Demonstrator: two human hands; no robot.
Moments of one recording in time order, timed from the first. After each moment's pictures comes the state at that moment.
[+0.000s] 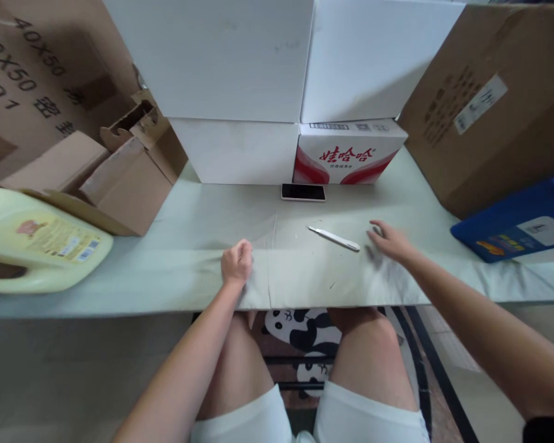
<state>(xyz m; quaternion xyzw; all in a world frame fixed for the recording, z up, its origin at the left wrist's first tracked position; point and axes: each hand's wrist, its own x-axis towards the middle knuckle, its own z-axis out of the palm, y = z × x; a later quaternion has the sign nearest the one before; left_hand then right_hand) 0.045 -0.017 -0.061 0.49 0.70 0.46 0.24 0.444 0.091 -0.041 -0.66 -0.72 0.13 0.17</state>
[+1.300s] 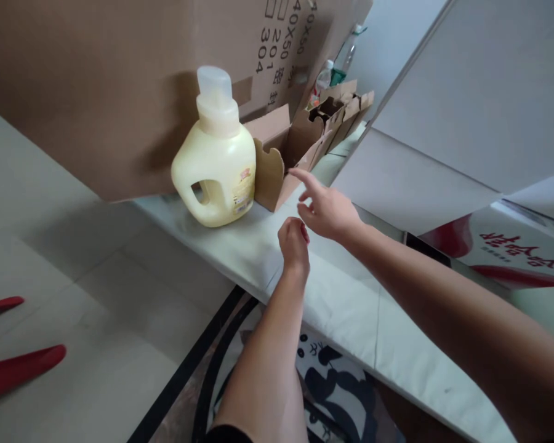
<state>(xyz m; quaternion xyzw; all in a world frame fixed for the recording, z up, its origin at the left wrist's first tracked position) -0.095 -0.041 -0.013 0.04 0.47 0.83 0.29 -0.071 0.023 0.068 -0.25 -0.96 0.12 0.08</state>
